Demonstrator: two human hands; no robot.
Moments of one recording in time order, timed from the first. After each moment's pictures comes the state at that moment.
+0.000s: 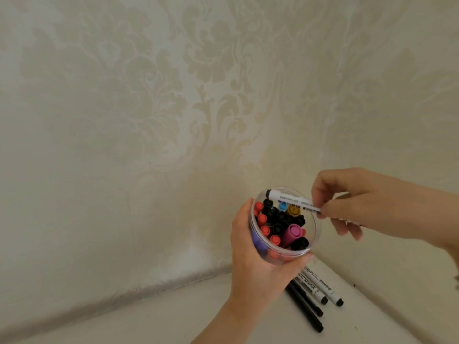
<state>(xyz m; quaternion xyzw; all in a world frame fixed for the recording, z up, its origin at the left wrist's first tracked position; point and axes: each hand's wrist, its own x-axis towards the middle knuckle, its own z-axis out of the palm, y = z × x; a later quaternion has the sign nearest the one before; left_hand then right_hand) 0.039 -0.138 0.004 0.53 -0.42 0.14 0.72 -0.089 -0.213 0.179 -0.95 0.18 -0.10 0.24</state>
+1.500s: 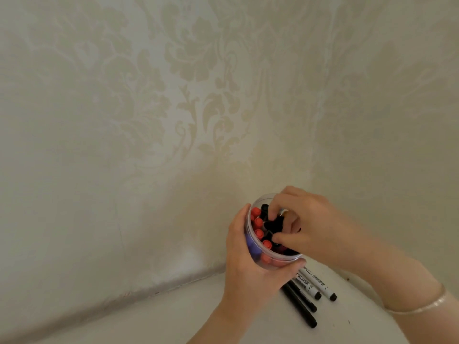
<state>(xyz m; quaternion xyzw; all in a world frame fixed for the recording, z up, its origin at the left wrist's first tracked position) 0.039 -0.145 -0.008 0.52 -0.46 0.09 0.72 -0.059 -0.214 0.120 -0.97 0.08 -0.20 0.12</state>
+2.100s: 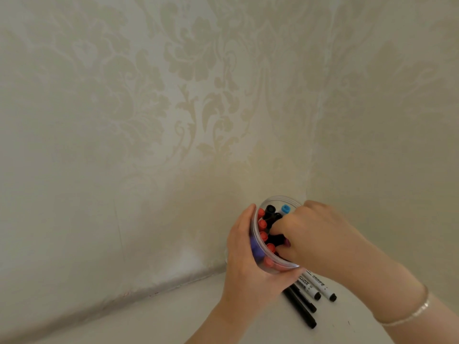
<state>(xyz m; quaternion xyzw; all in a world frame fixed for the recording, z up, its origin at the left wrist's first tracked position) 0.046 -0.151 -0.017 0.52 -0.49 0.10 0.69 -0.057 -0.201 0.118 -0.97 0.11 -0.08 -0.22</state>
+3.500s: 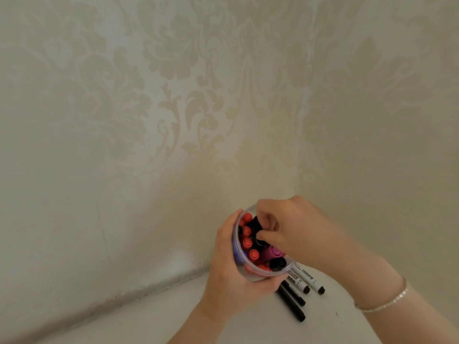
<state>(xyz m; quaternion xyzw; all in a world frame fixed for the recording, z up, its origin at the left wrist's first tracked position) 0.055 -0.138 -0.021 0.52 -0.54 0.13 0.64 -0.058 -0.212 0.114 -0.97 0.15 -0.17 0.06</state>
